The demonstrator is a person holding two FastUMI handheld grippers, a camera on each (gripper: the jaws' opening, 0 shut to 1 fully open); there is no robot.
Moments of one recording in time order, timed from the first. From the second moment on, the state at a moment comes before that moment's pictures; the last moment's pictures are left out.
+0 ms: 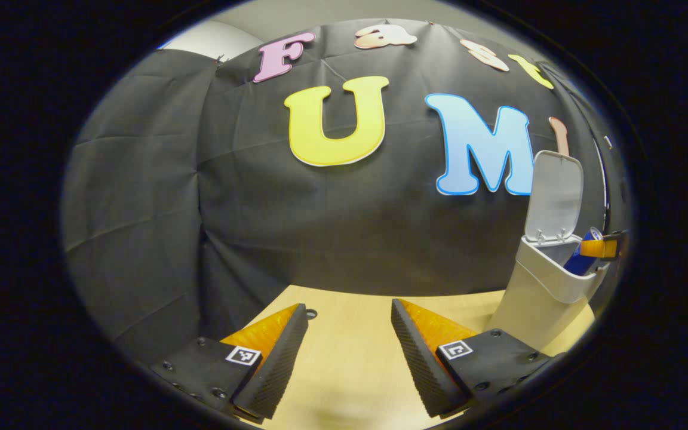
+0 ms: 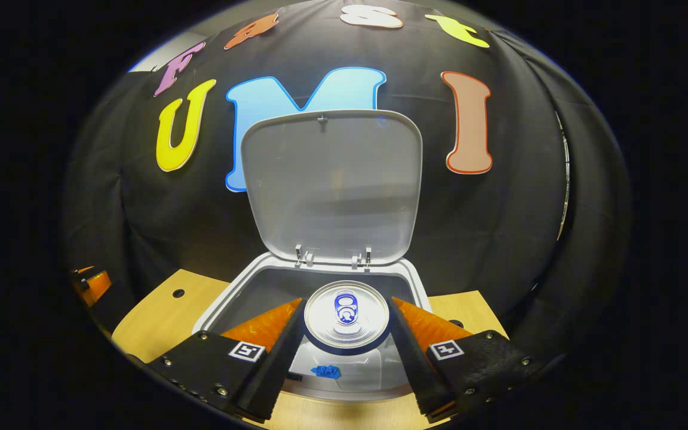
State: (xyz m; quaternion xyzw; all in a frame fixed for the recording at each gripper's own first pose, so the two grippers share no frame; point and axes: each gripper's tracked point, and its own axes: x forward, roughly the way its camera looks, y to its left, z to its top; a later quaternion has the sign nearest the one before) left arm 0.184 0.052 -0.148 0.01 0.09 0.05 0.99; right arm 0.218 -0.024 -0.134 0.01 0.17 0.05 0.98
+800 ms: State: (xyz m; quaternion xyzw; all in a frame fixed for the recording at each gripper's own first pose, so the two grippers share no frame) left arm 0.186 0.048 -0.149 0.01 0.09 0.05 0.99; right arm 0.221 -0.024 -0.135 0.02 0.18 0.05 0.98
